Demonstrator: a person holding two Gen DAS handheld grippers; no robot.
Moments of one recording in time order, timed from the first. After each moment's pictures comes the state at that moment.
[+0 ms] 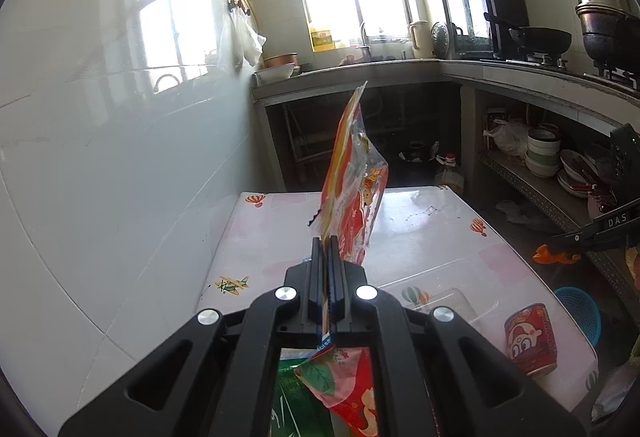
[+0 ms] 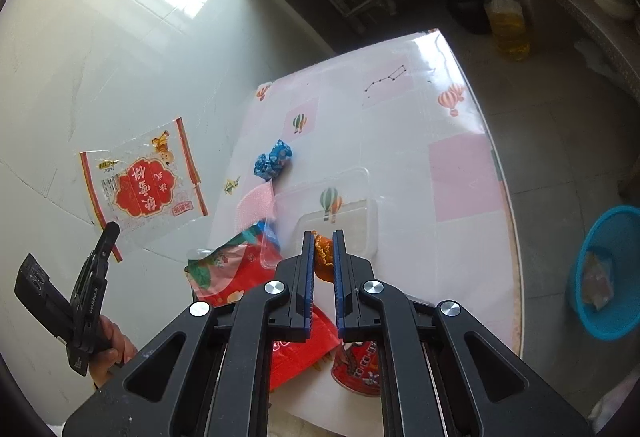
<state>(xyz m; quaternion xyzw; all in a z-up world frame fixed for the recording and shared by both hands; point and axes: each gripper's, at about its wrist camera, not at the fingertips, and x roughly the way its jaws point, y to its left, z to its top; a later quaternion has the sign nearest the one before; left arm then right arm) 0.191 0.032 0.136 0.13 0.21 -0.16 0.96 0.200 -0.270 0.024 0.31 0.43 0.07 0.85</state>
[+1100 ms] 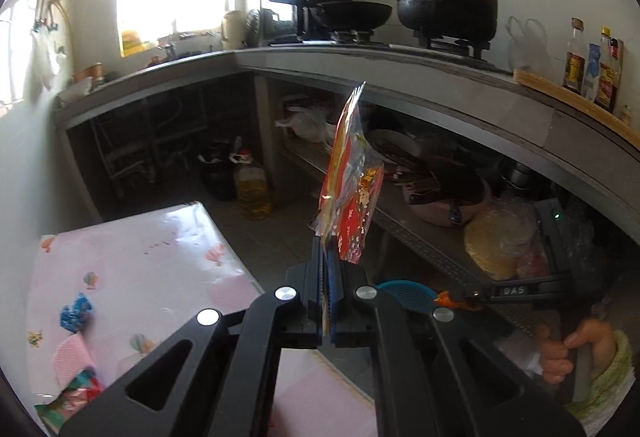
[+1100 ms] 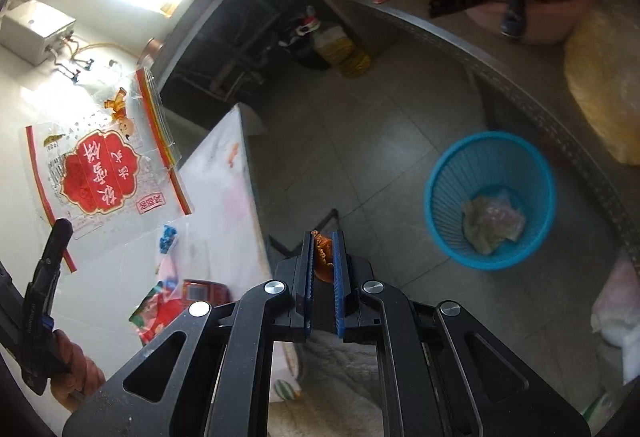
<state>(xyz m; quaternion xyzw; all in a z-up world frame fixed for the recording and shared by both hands) 0.110 -0.242 0.138 0.14 0.27 -0.46 0.83 0.003 -0.442 -0.032 0.43 0.35 -0.15 0.82</state>
